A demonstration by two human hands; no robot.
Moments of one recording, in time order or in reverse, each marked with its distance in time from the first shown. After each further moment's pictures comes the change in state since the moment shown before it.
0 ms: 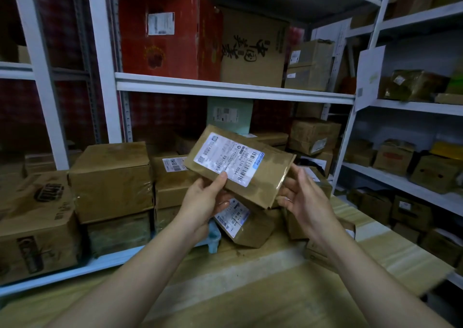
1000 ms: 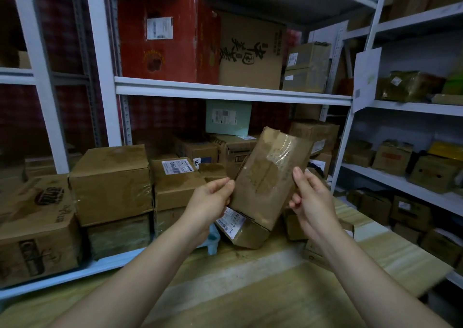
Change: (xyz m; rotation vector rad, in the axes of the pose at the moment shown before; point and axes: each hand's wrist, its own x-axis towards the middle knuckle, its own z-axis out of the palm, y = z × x) left_hand -0.013 0.007 0.011 0.321 -0.035 0.008; right_hand -0.007 -0.010 0.000 0.100 0.188 0.004
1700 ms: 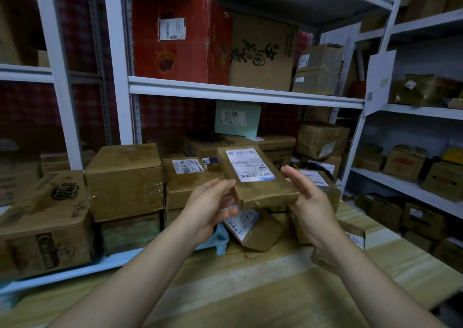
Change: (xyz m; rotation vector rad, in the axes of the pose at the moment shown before) left_hand -0.007 0.009 -0.017 -0.340 -0.006 -0.122; right_hand 0.003 0.013 0.010 -0.249 -0.163 -0.056
